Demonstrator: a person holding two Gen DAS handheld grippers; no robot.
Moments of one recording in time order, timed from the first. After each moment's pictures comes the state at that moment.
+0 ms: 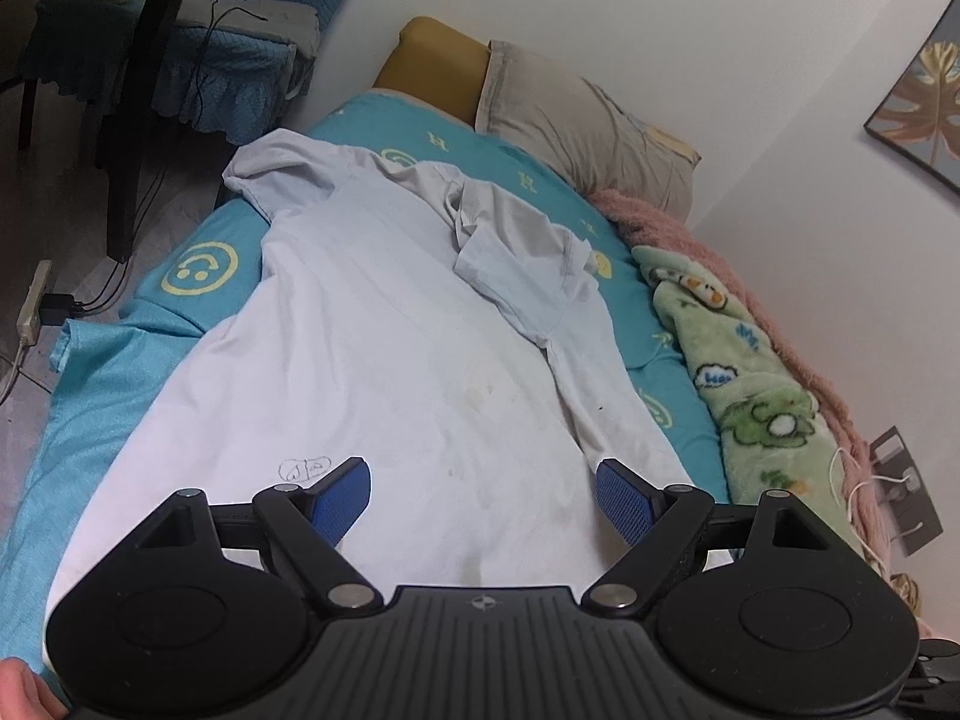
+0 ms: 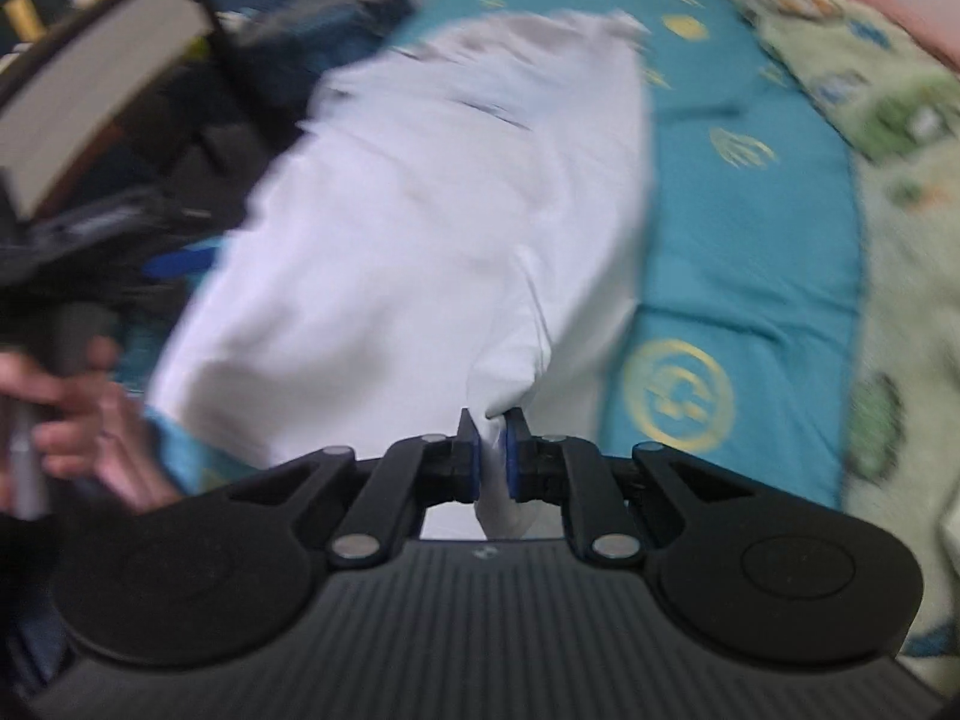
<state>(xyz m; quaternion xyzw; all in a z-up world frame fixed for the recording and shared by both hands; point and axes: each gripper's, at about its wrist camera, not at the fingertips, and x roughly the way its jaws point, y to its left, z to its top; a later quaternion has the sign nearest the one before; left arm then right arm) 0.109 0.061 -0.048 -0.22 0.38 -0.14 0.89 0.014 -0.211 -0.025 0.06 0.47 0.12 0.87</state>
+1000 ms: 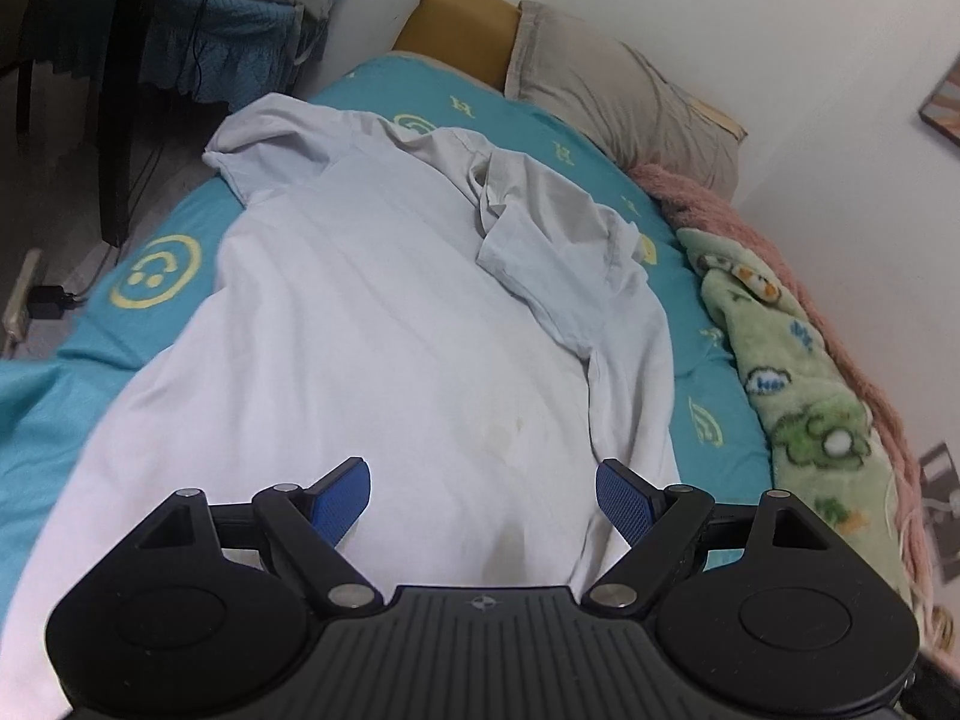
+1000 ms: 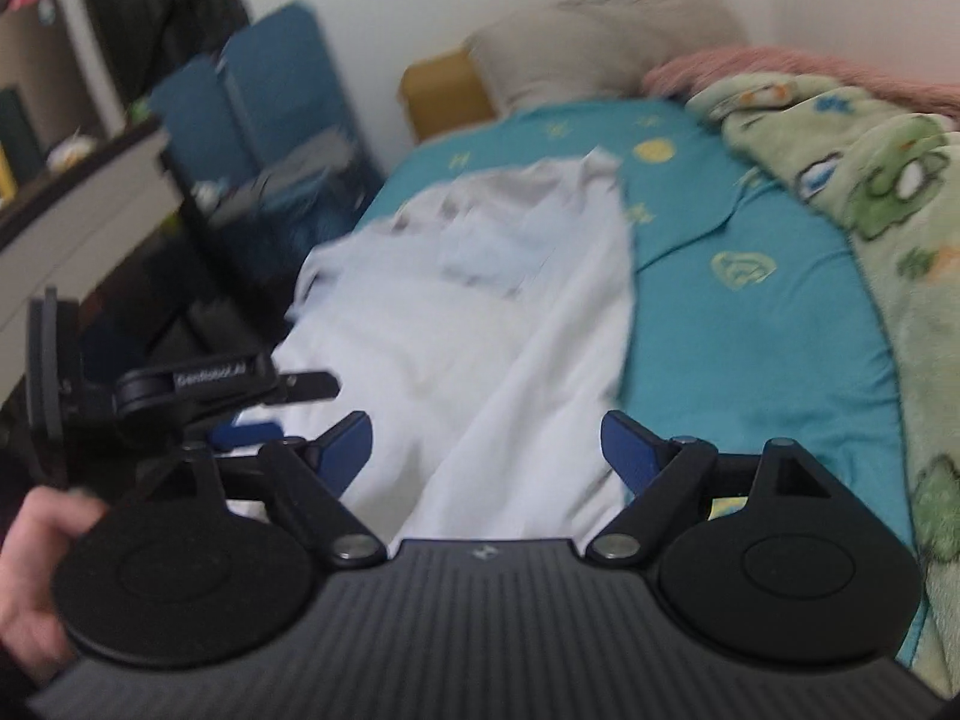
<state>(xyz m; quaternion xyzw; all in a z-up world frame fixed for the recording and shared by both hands) 0.216 0.023 -0.083 -0.22 0.42 -0.12 0.87 0.063 -0.227 -0.042 0.14 0.30 0.02 0.94</state>
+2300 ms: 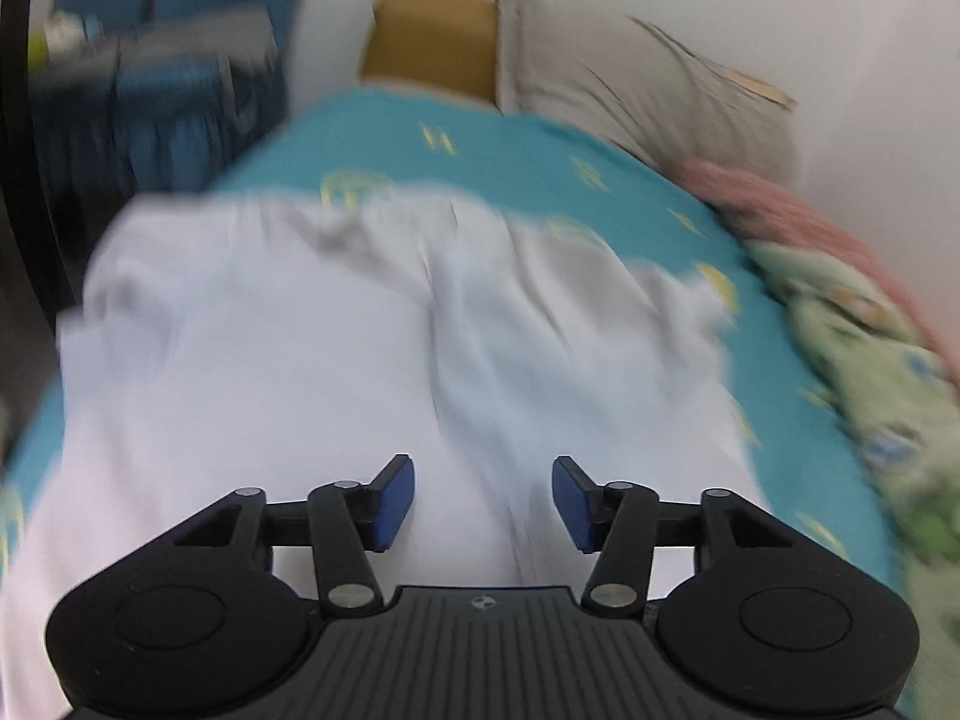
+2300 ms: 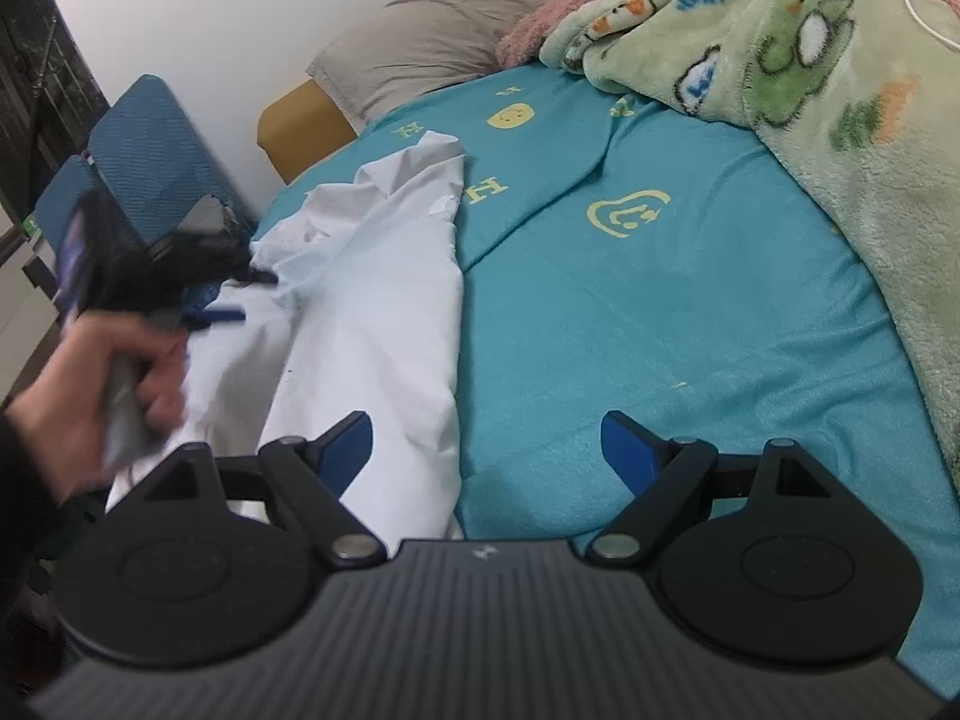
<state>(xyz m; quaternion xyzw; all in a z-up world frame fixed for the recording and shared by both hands) 0.371 -0.040 -0.108 -0.13 0.43 -0.11 0.89 0.113 -0.289 -0.127 0.24 0.31 -0.05 0.92</state>
